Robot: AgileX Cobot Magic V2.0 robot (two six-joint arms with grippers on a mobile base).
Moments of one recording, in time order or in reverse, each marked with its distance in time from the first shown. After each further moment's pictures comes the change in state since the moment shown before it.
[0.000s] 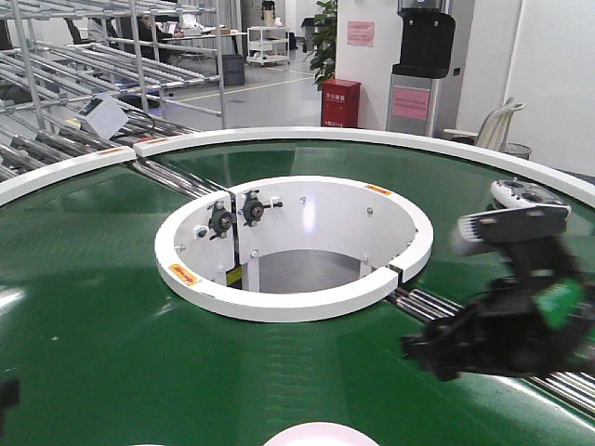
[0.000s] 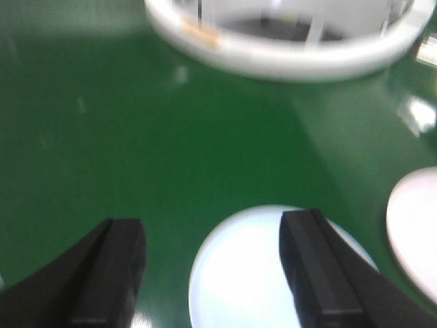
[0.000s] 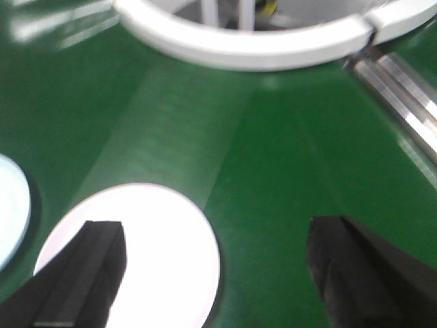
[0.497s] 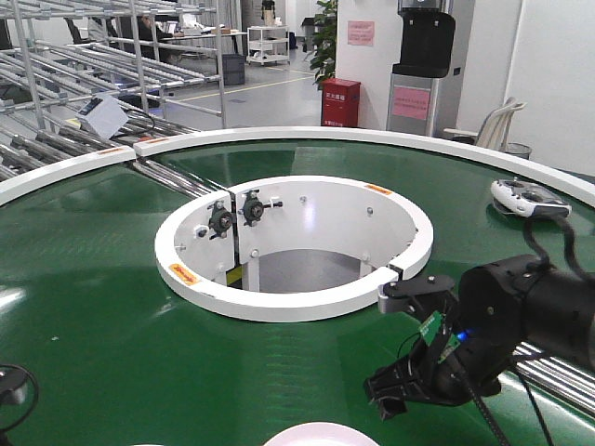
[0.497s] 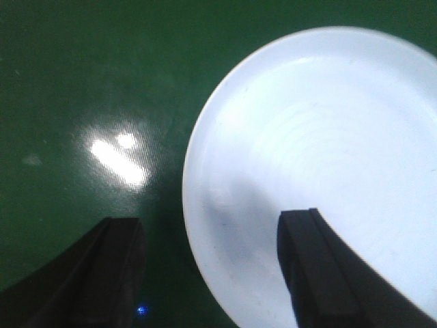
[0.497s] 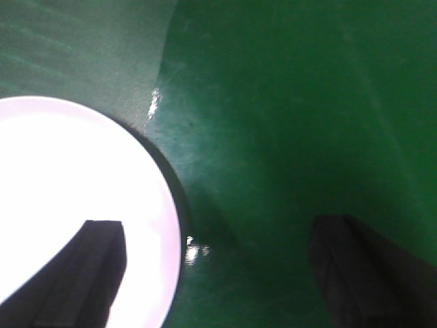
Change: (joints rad) left arm 0.000 0.461 -0.002 -0.015 0.066 -0.035; right arm 0.028 0.436 -0.202 -0.170 0.189 0.235
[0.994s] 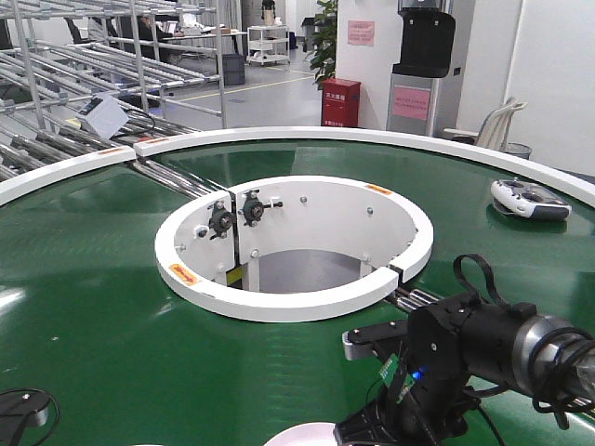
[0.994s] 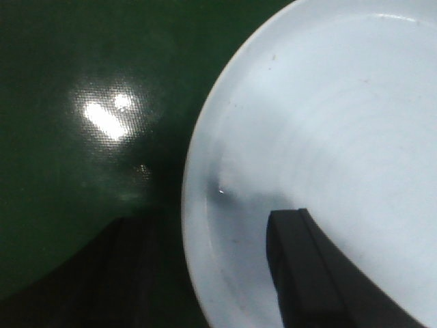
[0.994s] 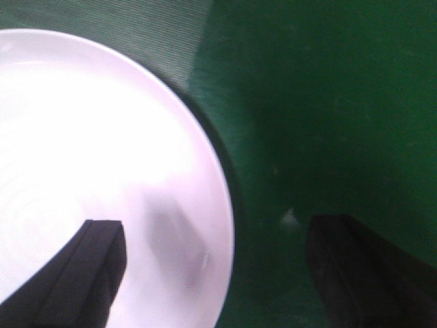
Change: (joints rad) left arm 0.000 0.146 -0.001 -0.027 -0.054 0.003; right arm 0.071 0.125 0.000 -0.026 -0.001 0.038
